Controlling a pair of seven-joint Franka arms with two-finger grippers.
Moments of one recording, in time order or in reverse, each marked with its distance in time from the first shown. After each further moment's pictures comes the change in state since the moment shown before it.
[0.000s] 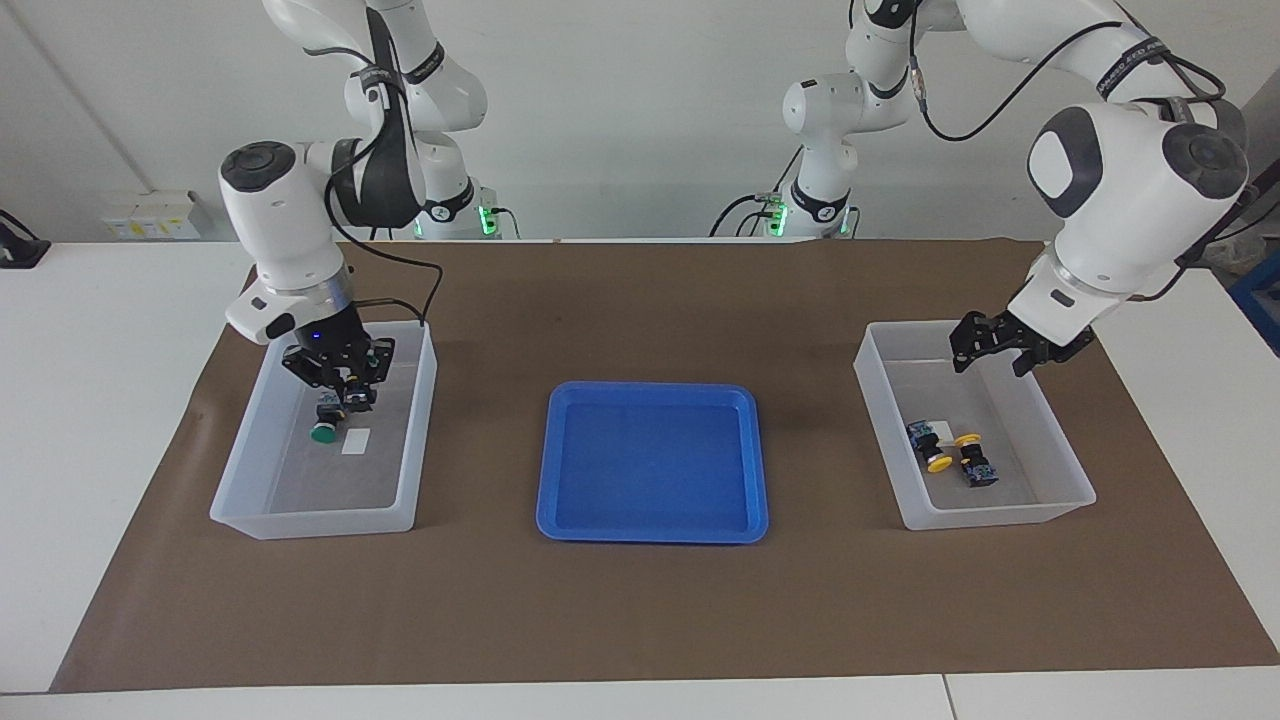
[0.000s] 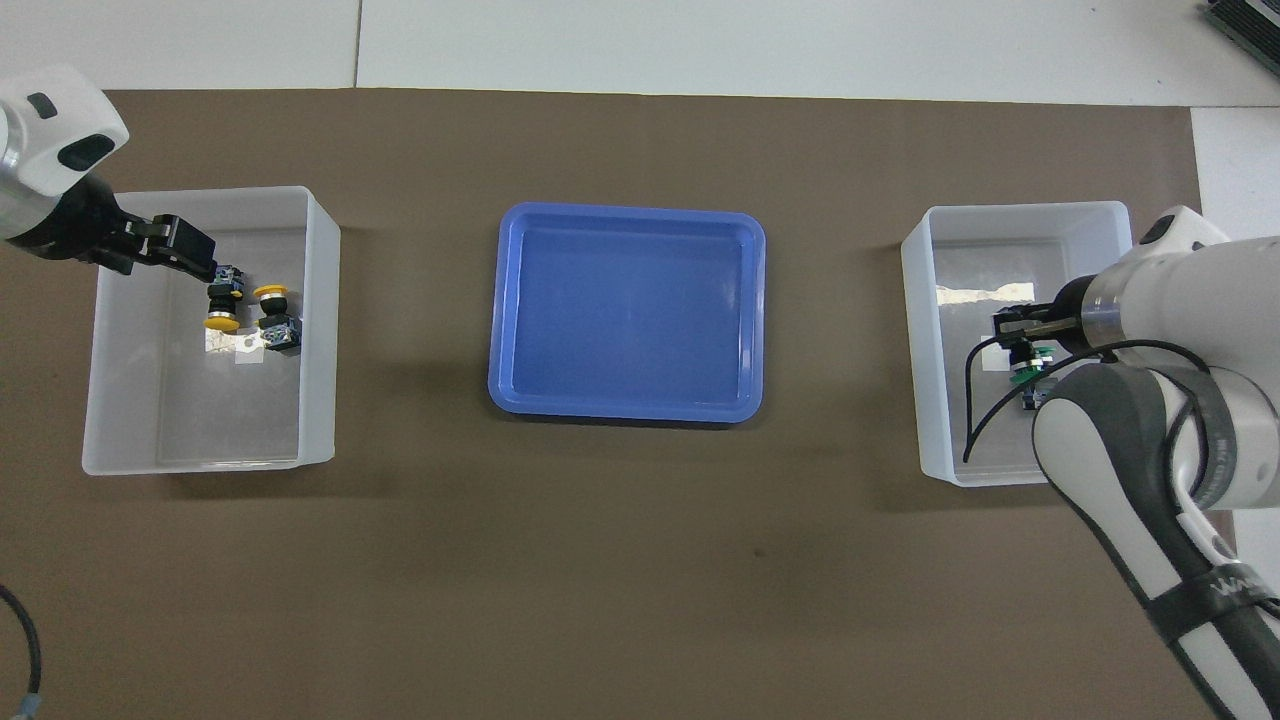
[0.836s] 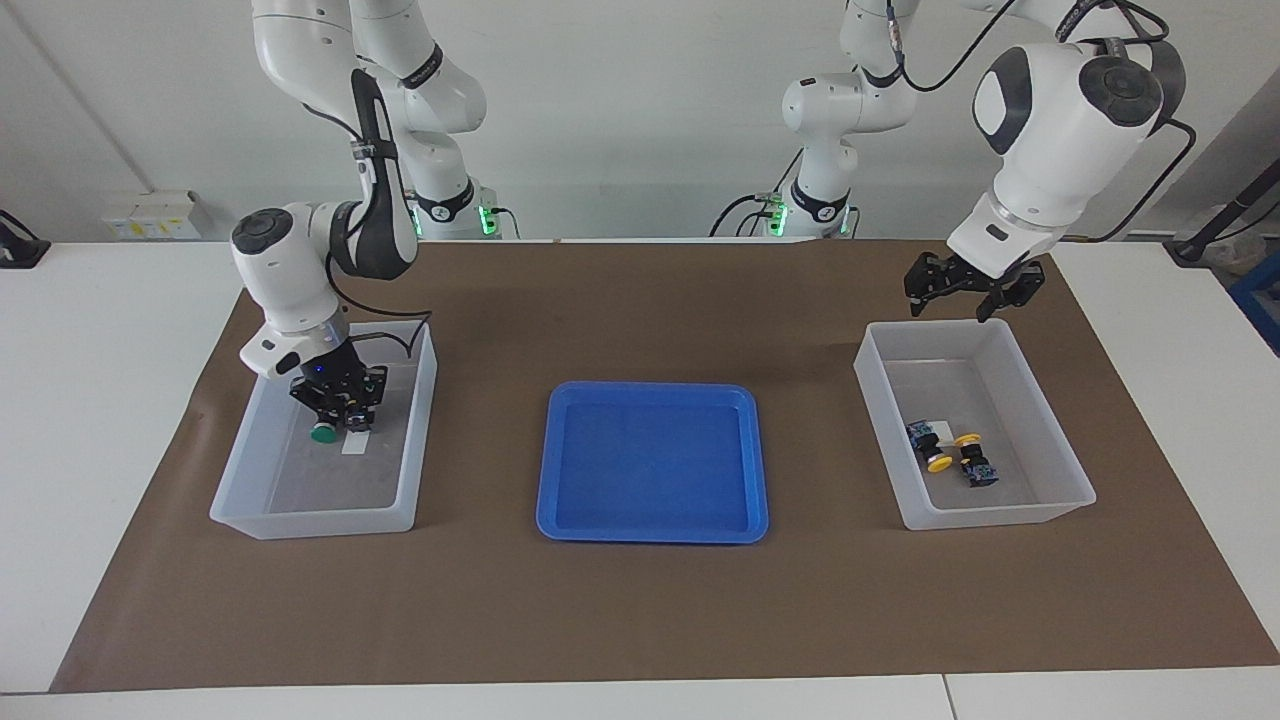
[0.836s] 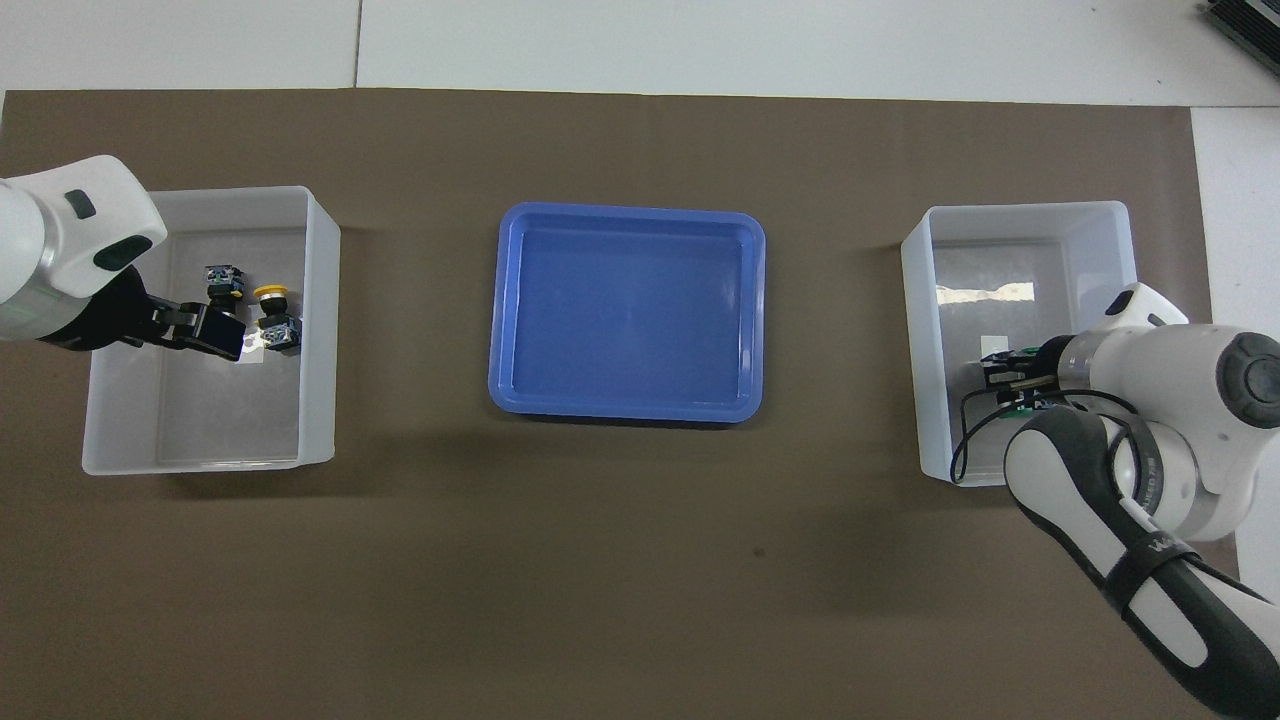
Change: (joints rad) left arm -0.038 -0.209 -0.002 -0.267 0.000 0.037 -0.007; right arm -0.062 0.090 0.000 -0.204 0.021 0.301 -0.082
